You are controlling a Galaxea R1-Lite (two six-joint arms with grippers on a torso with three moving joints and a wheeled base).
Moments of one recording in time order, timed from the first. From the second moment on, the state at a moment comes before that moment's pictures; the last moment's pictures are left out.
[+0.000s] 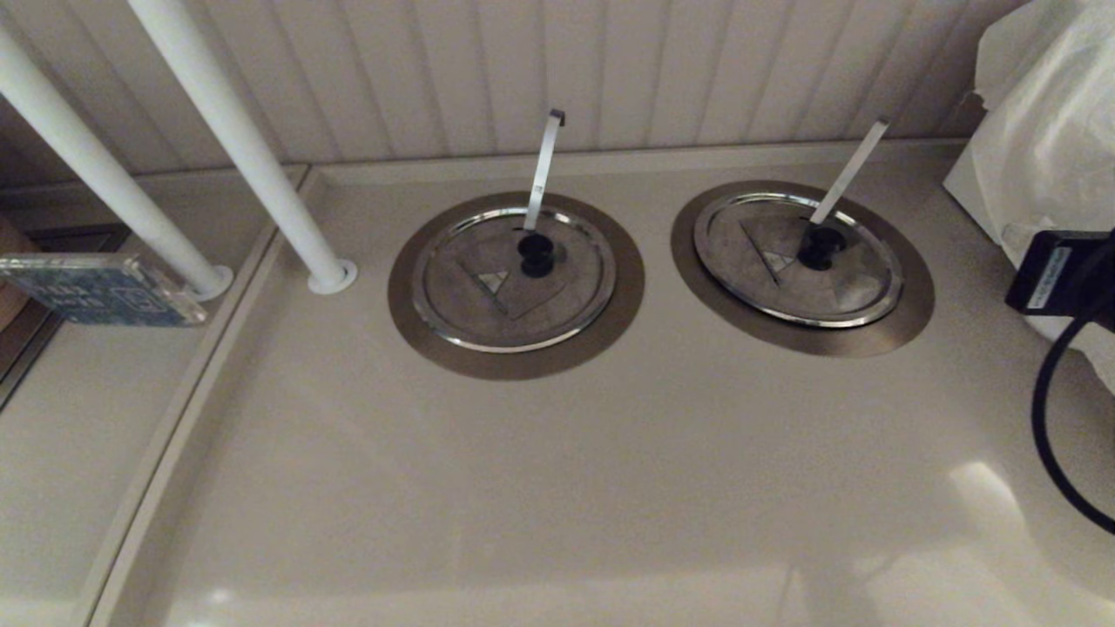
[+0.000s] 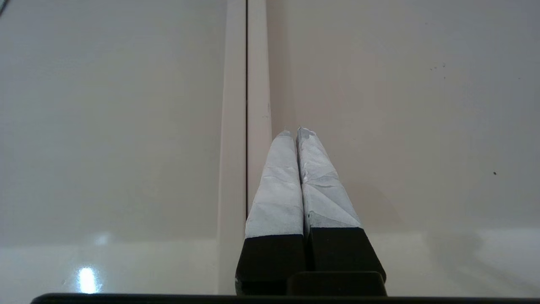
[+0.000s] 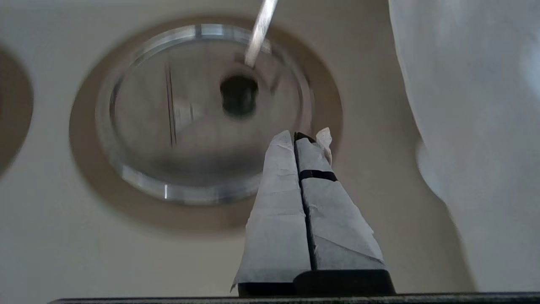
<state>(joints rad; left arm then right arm) 0.00 0.00 0.00 0.00 0.00 0.00 0.17 1.28 -0.77 -0.52 -0.32 -0.05</state>
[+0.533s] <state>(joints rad) 0.00 0.00 0.00 0.00 0.00 0.00 0.18 1.58 -0.96 -0.60 -0.40 -0.08</state>
